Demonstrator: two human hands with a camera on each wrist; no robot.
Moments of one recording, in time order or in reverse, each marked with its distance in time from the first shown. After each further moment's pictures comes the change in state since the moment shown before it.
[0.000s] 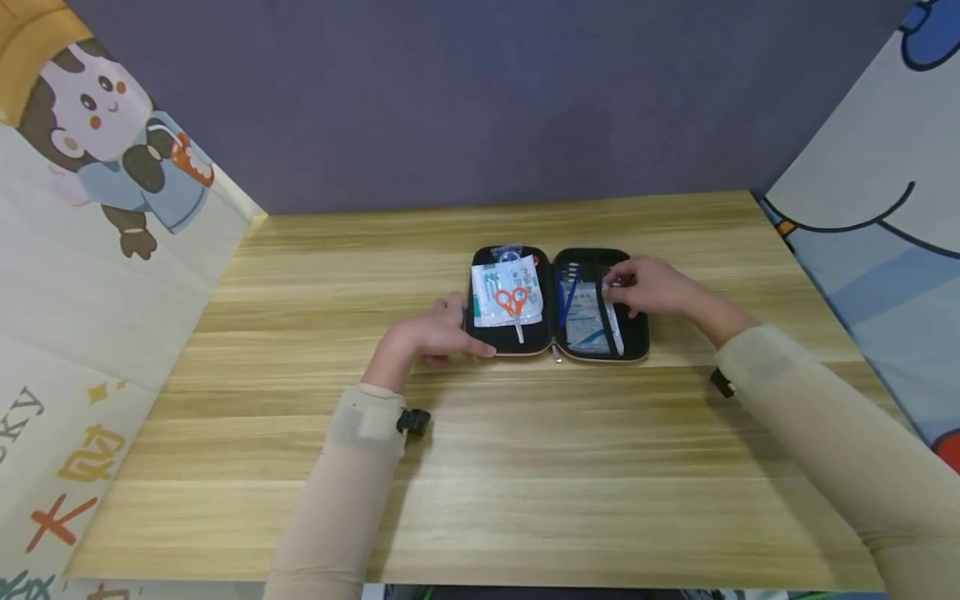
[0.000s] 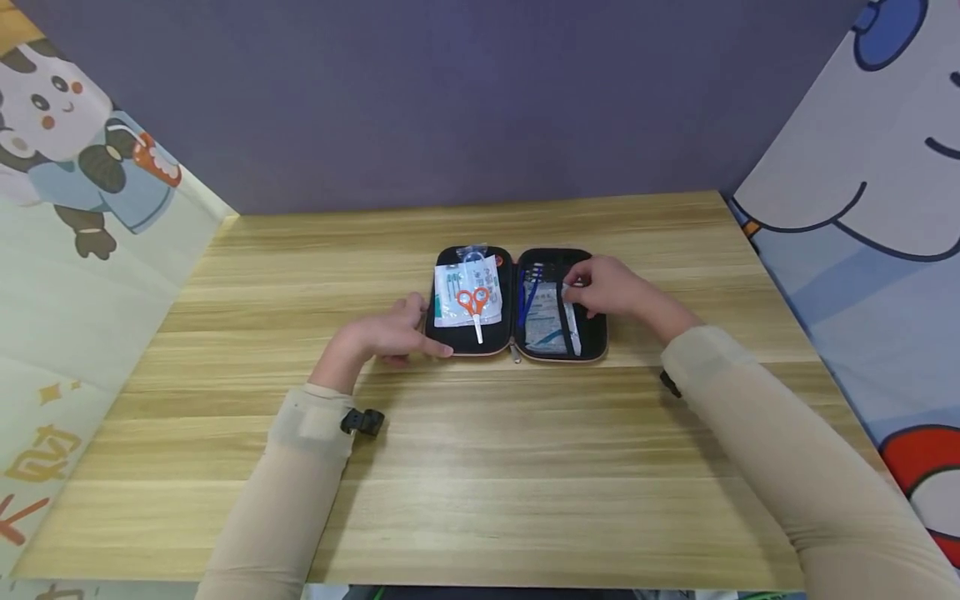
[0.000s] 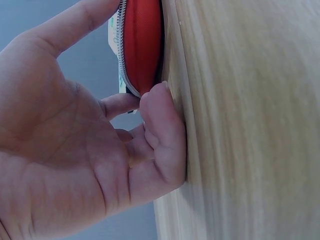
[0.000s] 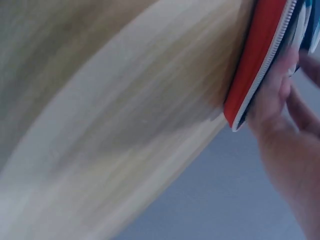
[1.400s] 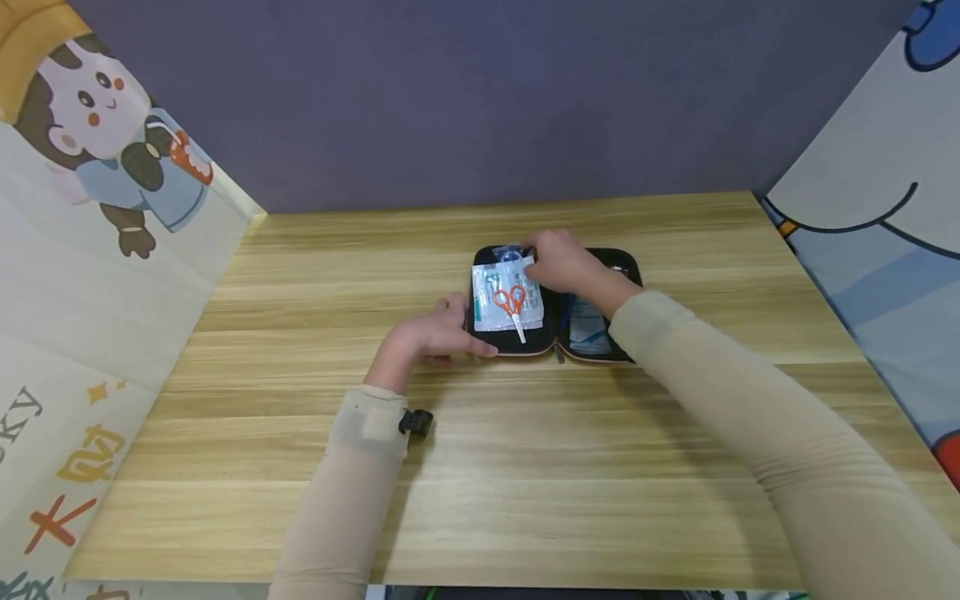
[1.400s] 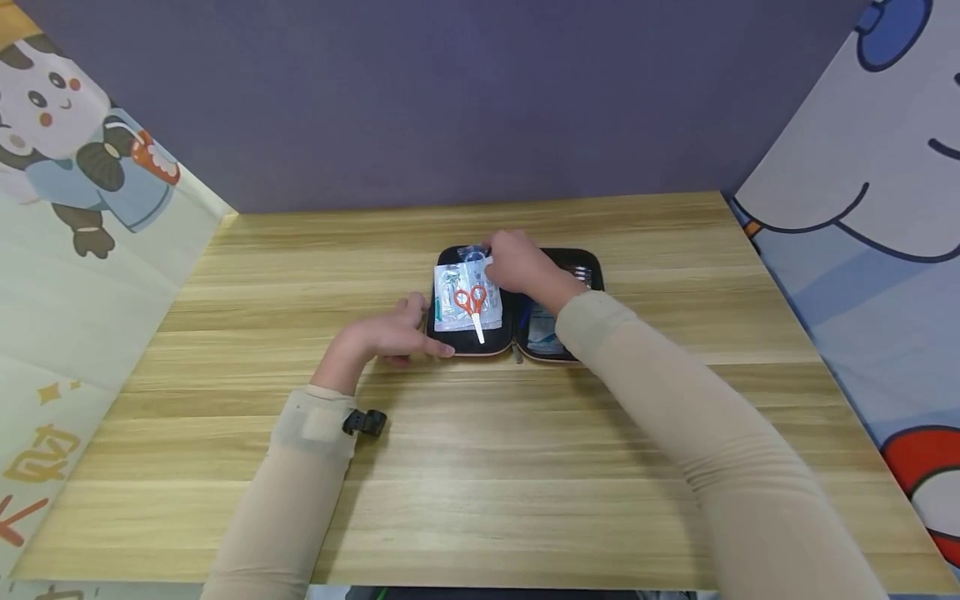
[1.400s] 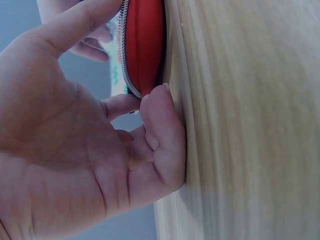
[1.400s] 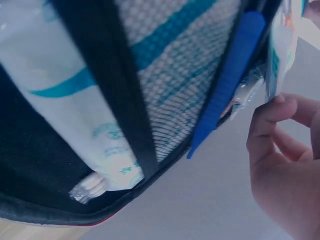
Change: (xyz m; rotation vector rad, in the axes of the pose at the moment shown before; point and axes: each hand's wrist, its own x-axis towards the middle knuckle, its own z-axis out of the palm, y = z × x) left_hand 0.013 -0.006 0.003 0.006 0.007 -0.014; right_hand 0.073 -0.109 0.036 -0.221 0.078 -0.013
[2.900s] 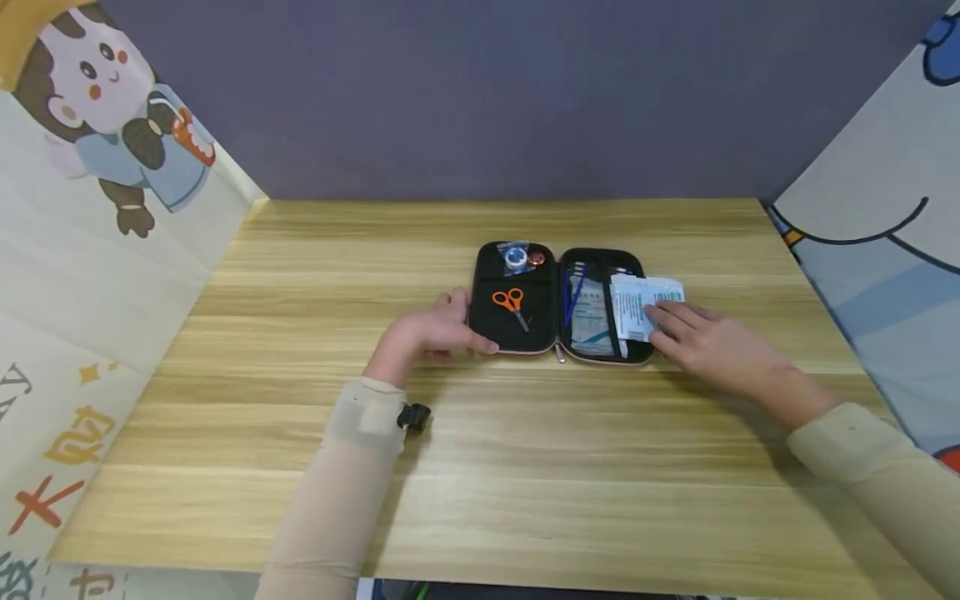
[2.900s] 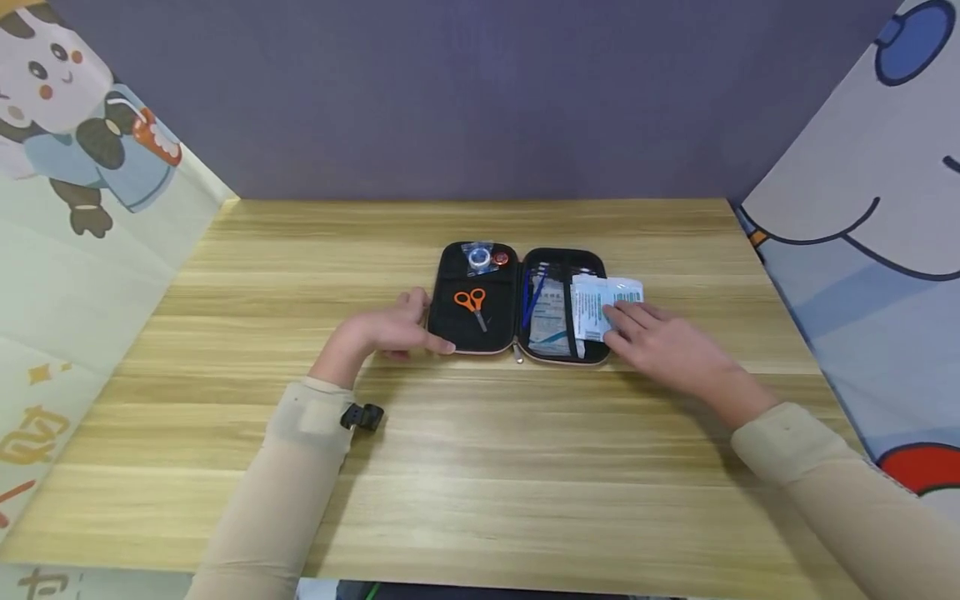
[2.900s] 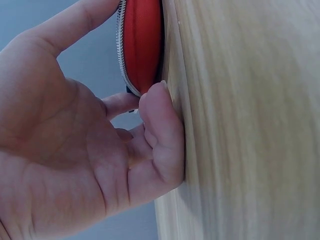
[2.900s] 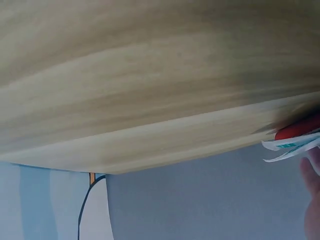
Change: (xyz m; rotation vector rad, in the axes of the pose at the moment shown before) left_hand -0.016 0.003 -0.002 -0.020 0.012 0.041; right_hand -0.162 0.159 0.006 -0.889 0.293 -0.726
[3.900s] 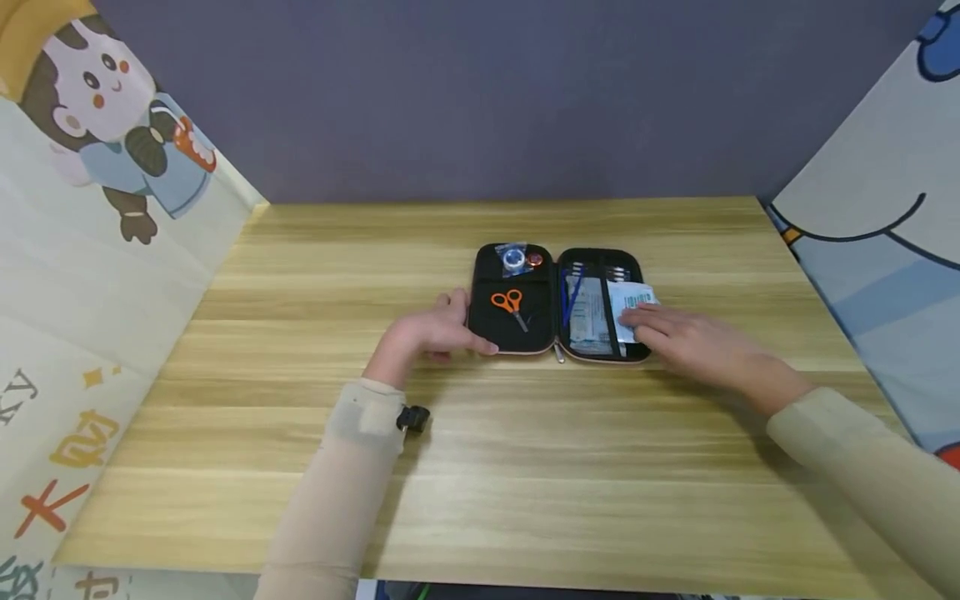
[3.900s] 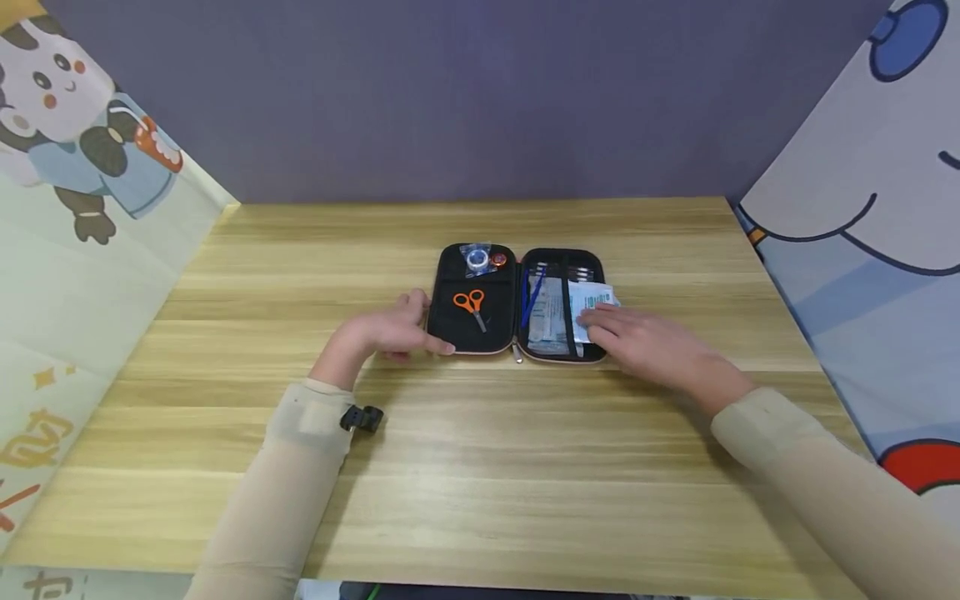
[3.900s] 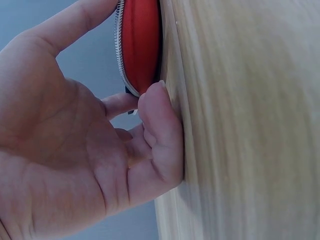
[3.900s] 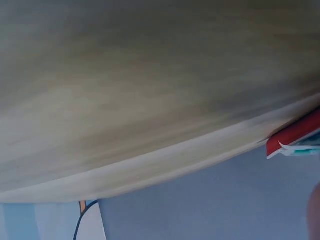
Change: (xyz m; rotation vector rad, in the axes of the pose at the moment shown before) left_hand -0.001 0.003 -0.002 0.010 -0.009 -0.003; right_hand 0.017 -0.001 0.008 0.381 0.174 -0.008
